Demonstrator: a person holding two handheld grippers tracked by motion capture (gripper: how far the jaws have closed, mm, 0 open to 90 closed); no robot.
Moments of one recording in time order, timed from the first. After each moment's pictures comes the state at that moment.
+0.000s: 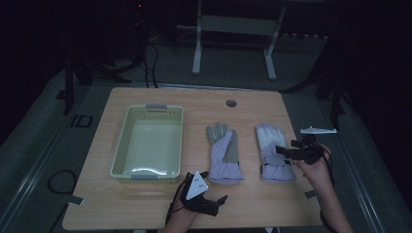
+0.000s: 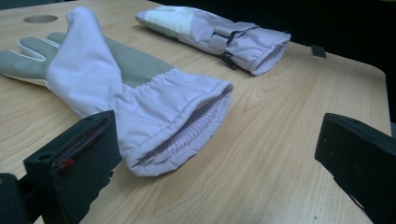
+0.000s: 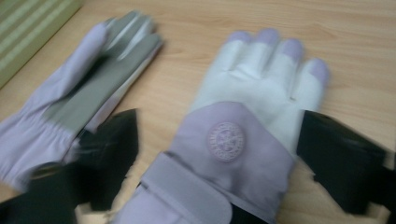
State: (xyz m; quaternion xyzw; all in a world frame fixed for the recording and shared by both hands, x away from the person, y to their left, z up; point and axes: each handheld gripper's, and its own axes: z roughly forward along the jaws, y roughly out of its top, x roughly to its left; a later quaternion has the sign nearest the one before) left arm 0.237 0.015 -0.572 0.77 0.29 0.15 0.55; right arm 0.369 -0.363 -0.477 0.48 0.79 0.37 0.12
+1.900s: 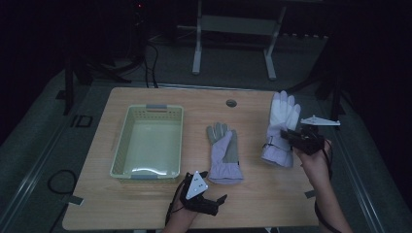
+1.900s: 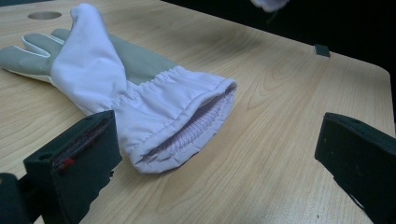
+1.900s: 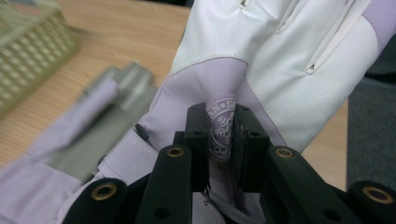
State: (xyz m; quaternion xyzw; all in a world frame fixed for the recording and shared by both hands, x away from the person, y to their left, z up) left arm 0.237 0.016 -0.572 0.77 0.29 0.15 0.55; right arm 0.362 -0.335 -0.428 0.48 0.76 0.38 0.22
